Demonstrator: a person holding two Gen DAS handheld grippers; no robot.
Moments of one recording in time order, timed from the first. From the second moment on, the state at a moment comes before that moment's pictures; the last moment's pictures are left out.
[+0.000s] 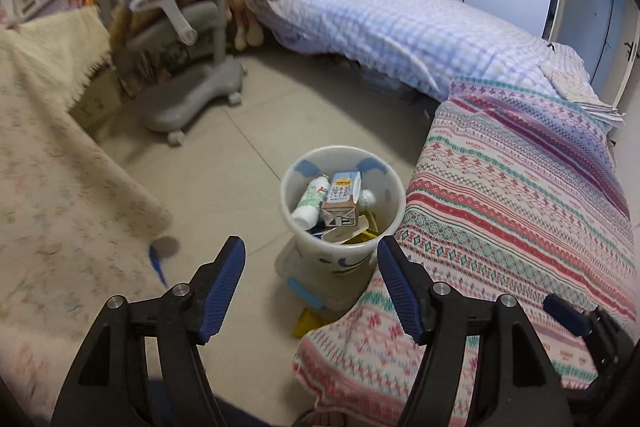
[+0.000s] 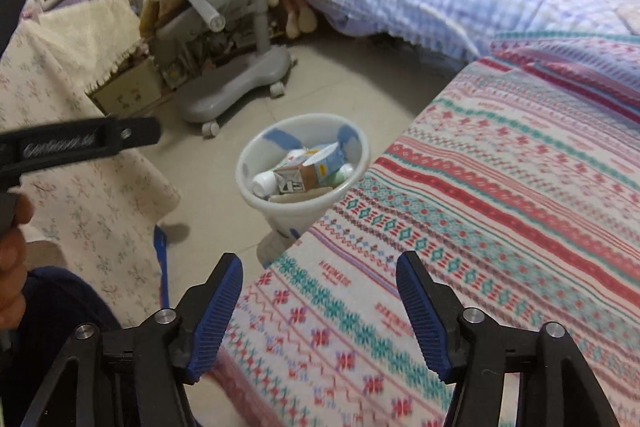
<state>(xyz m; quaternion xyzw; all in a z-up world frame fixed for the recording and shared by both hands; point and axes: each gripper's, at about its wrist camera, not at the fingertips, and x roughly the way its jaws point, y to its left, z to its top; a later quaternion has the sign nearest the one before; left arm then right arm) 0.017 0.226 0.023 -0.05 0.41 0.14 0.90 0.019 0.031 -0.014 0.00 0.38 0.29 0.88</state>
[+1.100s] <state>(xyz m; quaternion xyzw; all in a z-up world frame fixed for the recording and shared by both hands) -0.111 0.147 0.078 0.03 0.34 0.14 0.93 -0.081 -0.021 0.047 0.02 0.30 0.25 0.92</state>
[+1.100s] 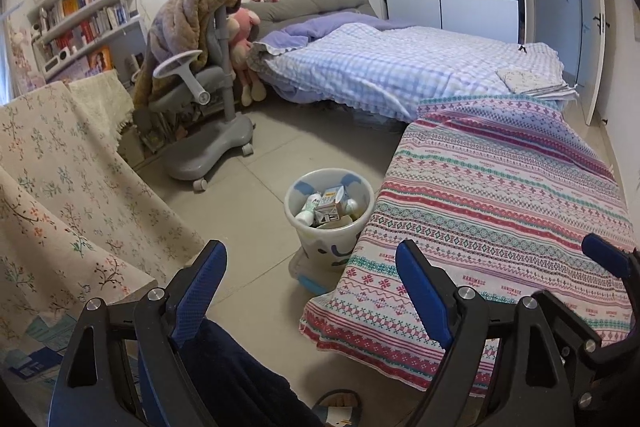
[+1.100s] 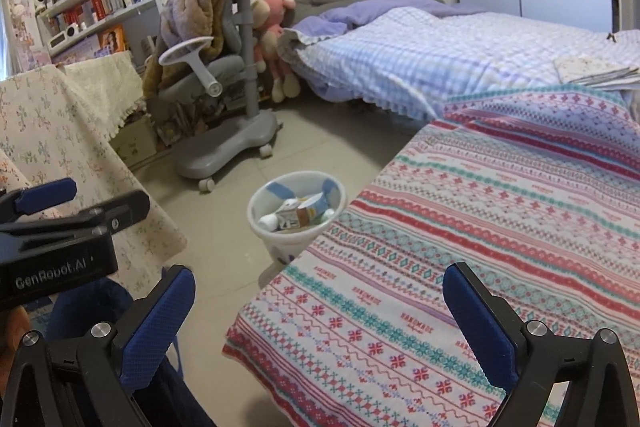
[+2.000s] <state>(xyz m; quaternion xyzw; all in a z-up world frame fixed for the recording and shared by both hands) -0.104 0.150 0.073 0.03 0.36 0.13 0.92 -0.076 -0.024 0.045 0.03 0.31 0.25 0.92</state>
